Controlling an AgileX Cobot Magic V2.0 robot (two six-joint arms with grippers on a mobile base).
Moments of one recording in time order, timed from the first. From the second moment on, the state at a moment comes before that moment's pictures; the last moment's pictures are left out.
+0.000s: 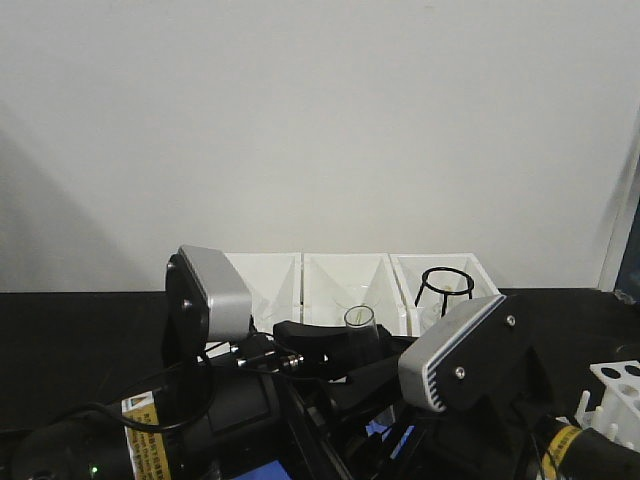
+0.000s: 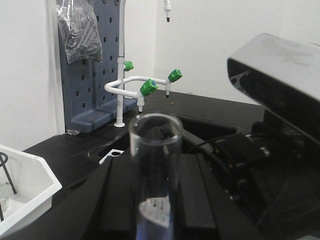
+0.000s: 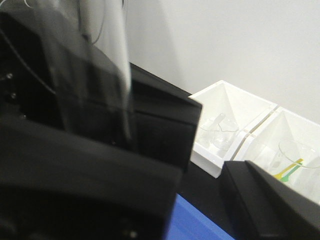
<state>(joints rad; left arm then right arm) -0.75 1.38 -0.90 0.77 -0.57 -0.86 0.69 1.16 -0.77 -0.04 -0.09 -0.09</state>
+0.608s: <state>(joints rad) -0.75 1.38 -0.90 0.77 -0.48 -0.79 0.69 1.16 -0.77 -0.04 -0.10 -0.09</state>
